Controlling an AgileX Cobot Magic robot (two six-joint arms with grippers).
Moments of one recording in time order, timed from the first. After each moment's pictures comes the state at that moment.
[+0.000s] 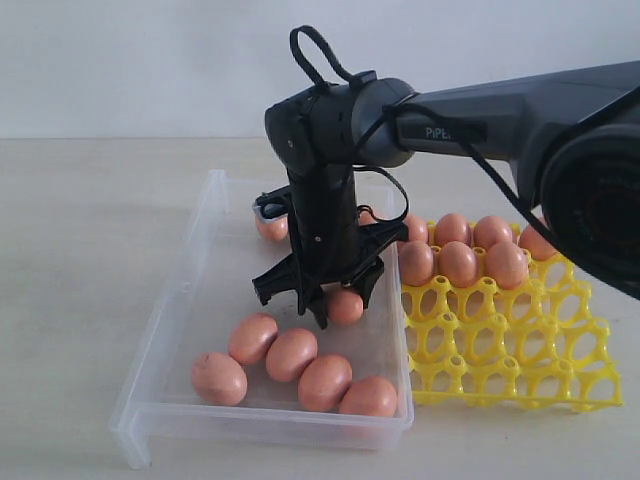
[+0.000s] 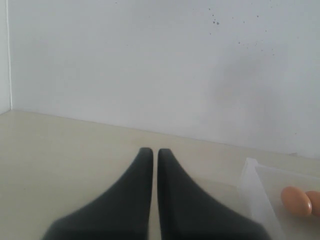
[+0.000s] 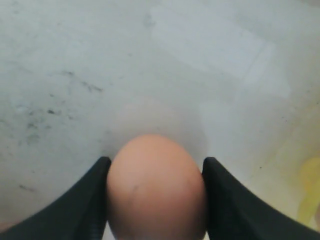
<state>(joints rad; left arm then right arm) 0.12 0.00 0.00 -0.08 0.08 -0.05 0.71 2.32 -1.82 -0.07 1.22 0.24</state>
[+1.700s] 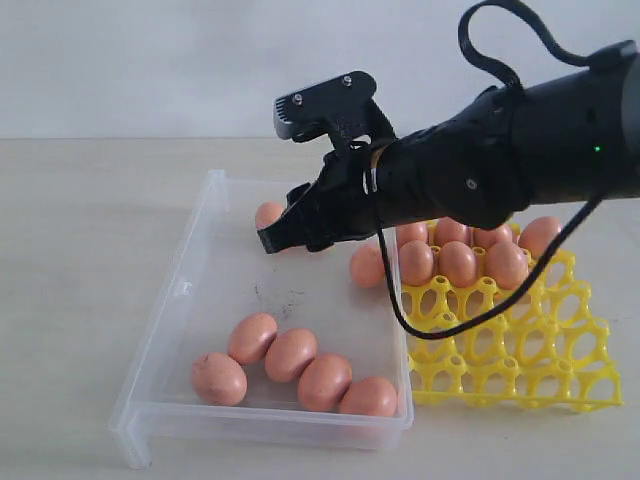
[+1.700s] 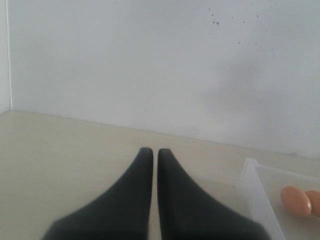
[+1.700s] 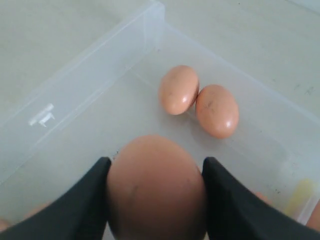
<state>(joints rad) 0.12 0.00 0.00 -0.08 0.08 -0.05 0.71 1.72 -1.03 -0.13 0.09 0.16</state>
